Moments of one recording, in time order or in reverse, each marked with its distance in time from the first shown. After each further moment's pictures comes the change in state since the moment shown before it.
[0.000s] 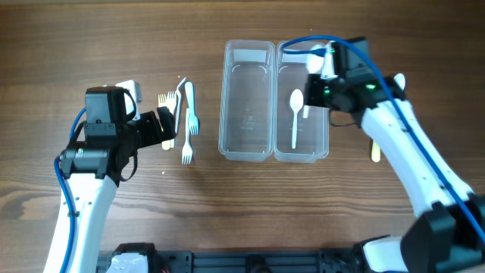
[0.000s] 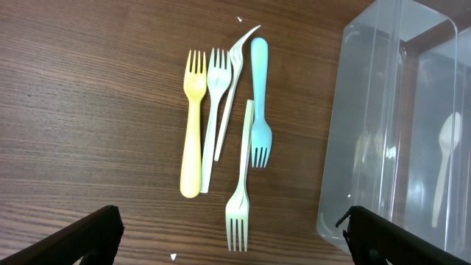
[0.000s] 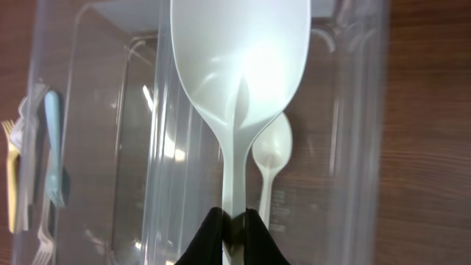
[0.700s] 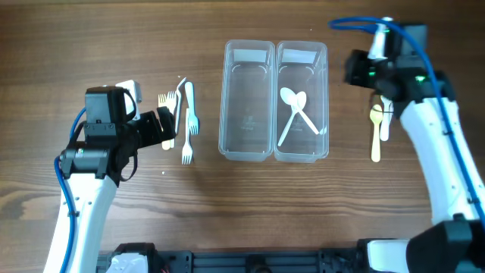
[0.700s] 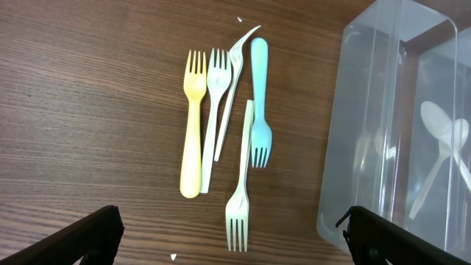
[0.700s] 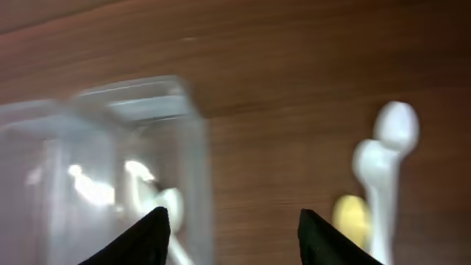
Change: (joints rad) left arm 0.000 0.000 0.000 0.000 0.000 0.000; right arm -0.256 -0.070 0.090 -0.032 0.105 -0.118
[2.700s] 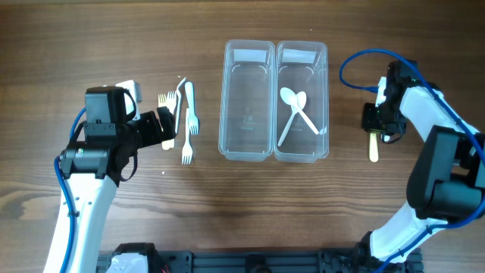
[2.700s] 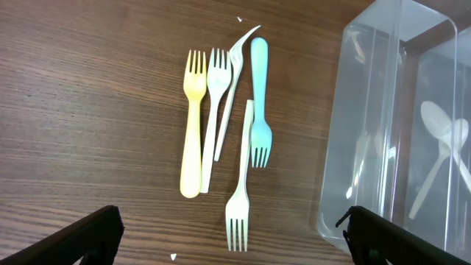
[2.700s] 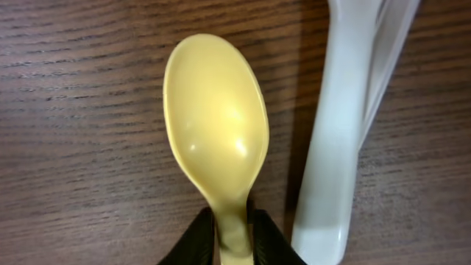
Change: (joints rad) left arm 0.000 0.000 0.000 0.000 0.000 0.000; right arm -0.197 0.375 -0.163 -0.051 0.073 -0.222
